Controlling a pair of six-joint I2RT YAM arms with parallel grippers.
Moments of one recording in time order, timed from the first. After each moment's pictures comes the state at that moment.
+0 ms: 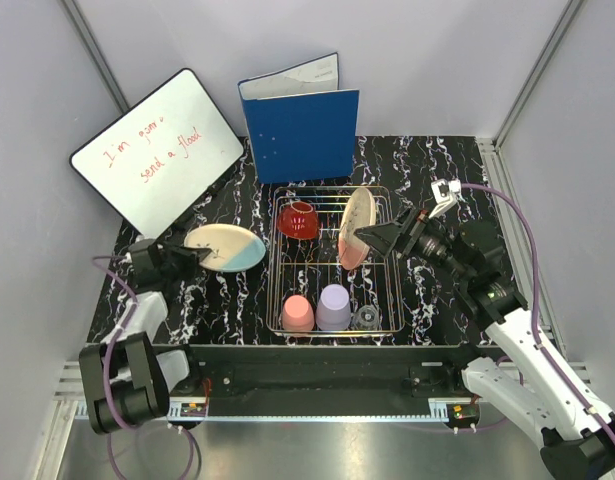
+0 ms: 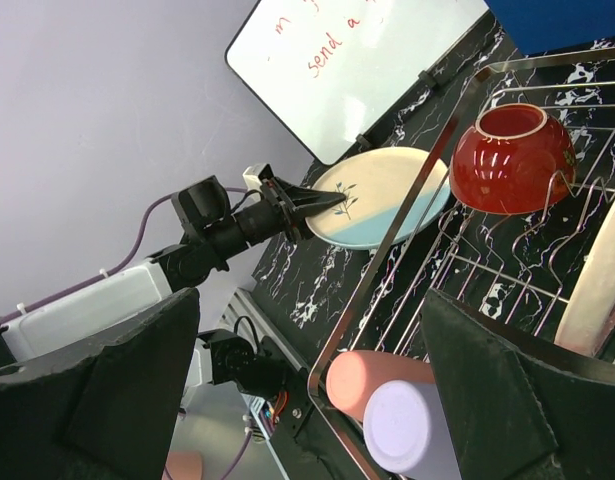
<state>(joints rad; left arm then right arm) 0.29 1.07 0.35 0.08 0.39 -1.11 0.45 0.75 0.75 -0.02 -0.41 0.83</state>
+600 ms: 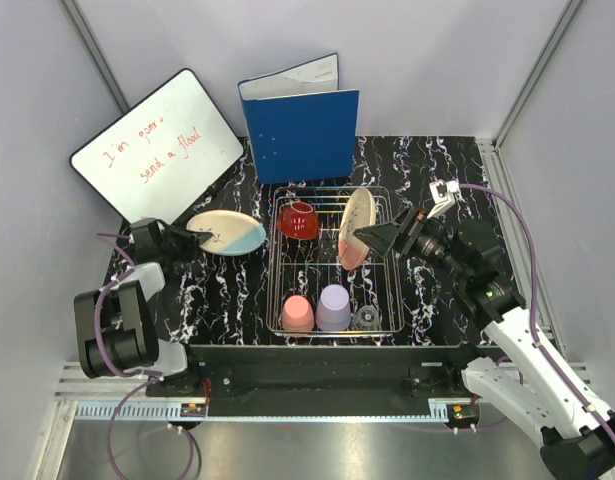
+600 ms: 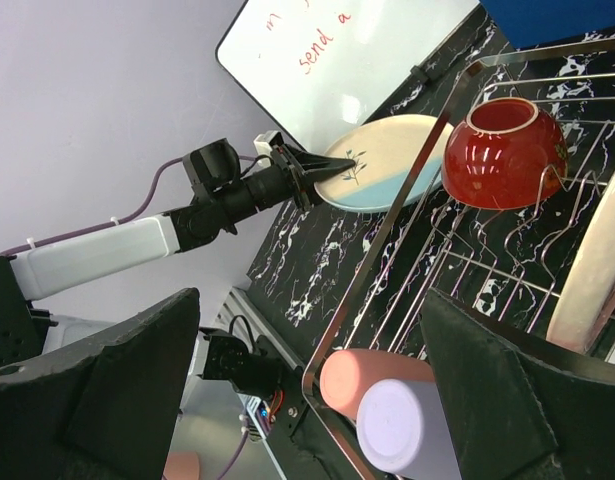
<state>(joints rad) 0.27 1.39 0.53 0.18 0.42 -1.10 0.45 0.76 0.75 -0.02 -0.41 0.83</state>
